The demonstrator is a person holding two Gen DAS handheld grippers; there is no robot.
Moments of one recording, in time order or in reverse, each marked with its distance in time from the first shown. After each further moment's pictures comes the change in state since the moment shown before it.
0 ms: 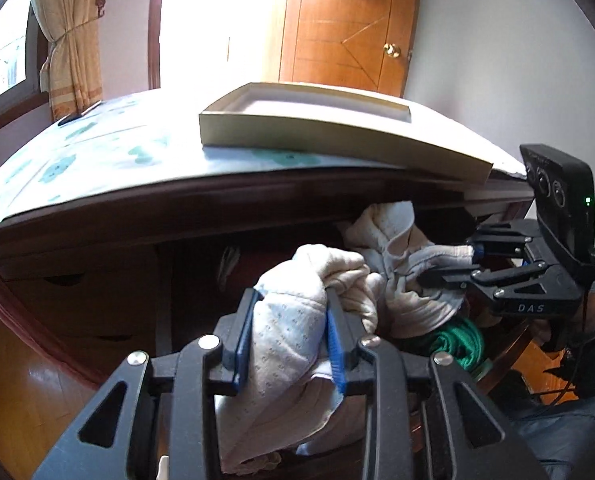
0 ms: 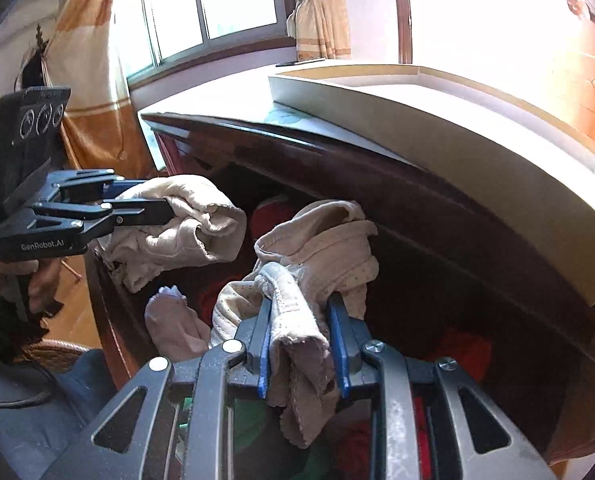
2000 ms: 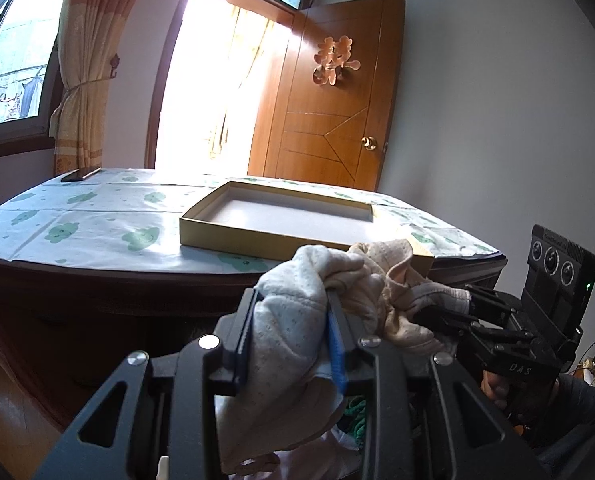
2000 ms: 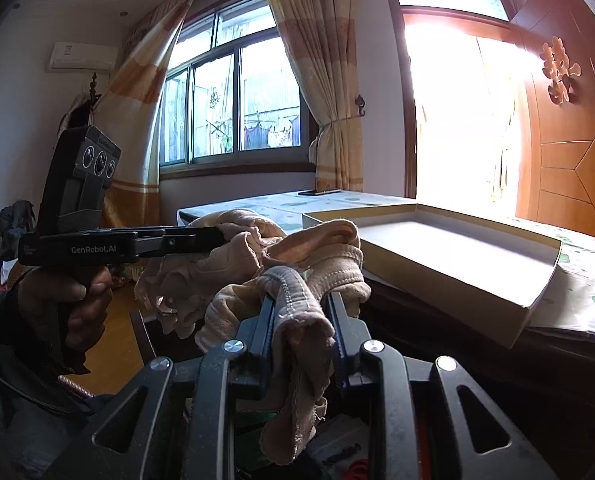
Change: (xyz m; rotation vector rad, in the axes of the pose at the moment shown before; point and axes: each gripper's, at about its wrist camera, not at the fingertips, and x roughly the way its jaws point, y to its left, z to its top) left arm -0.048 -0.022 0.010 -0.047 -0.352 -0.072; right arm -0.099 0.021 -0.043 -0.117 -0.481 0.002
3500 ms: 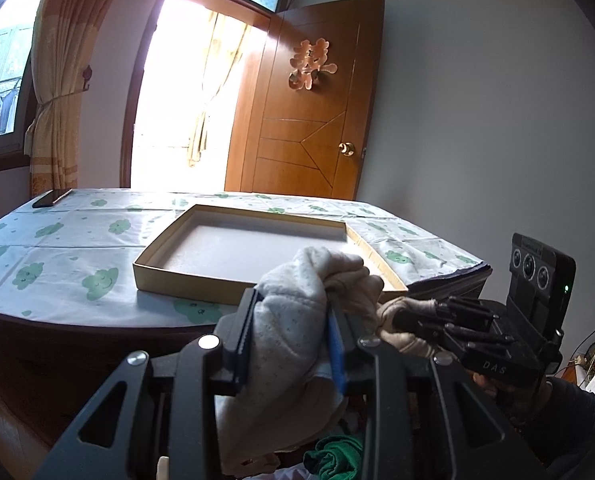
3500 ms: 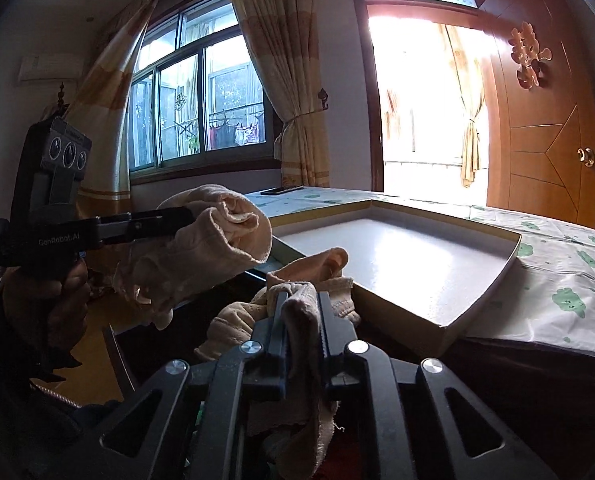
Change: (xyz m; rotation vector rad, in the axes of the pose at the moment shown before) left arm 0.022 -0.022 0.039 0.036 0.000 -0.067; right arm -0.011 -0.033 0.014 0.063 0.041 -0.088
